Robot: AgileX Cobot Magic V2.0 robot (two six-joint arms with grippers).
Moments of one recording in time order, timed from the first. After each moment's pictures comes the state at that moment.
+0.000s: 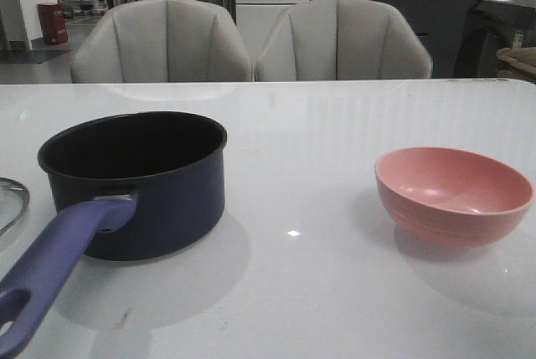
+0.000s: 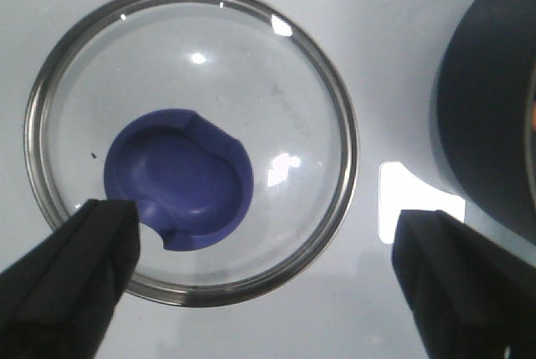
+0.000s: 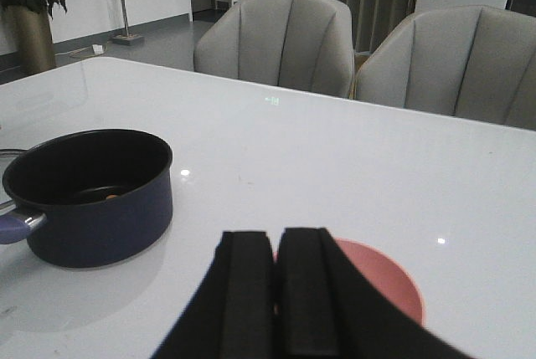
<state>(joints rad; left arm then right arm) 0.01 1.70 -1.30 -0.08 1.05 0.09 0.38 0.27 -0.17 0.61 0.05 -0.59</state>
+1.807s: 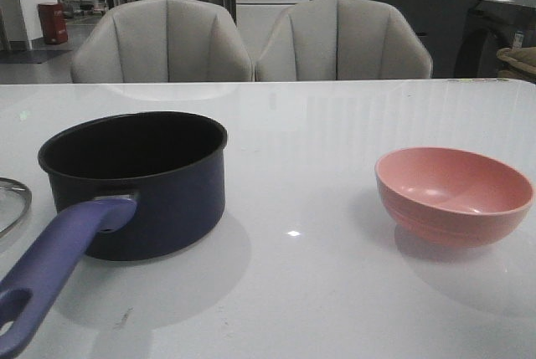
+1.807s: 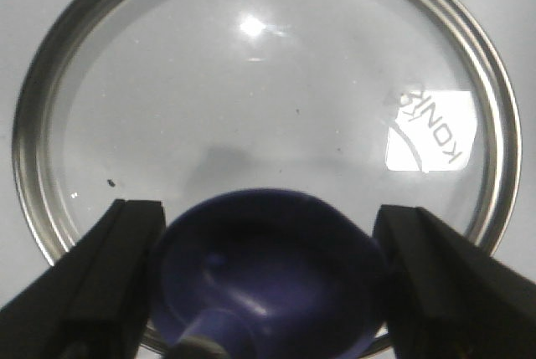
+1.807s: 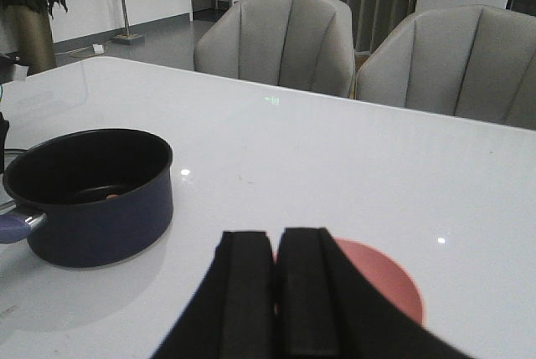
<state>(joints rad) 0.05 1.94 -1.38 -0.03 1.08 0.09 0.38 0.27 -0.17 0.61 0.05 -0.59</state>
